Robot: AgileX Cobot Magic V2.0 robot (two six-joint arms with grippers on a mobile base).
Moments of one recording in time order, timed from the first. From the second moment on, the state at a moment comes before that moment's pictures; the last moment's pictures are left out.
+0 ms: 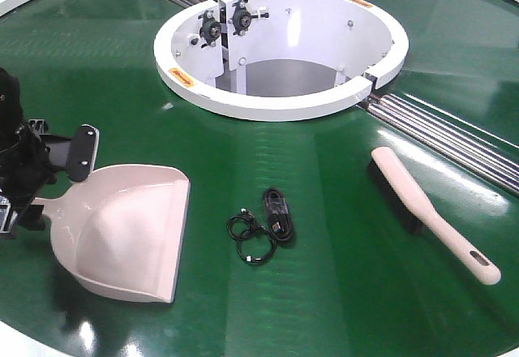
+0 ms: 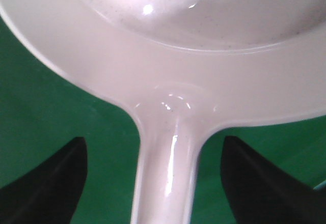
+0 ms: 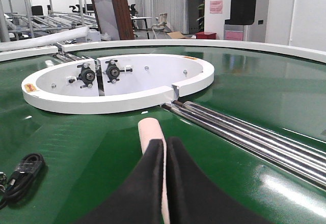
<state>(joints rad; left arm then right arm) -0.09 1.76 -1.29 0.15 1.01 1.36 0.05 -0.01 0.03 -0.04 0.07 0.06</state>
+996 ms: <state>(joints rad) -0.09 1.78 -1.37 0.13 1.04 1.37 0.05 -0.01 0.03 -0.04 0.07 0.06</state>
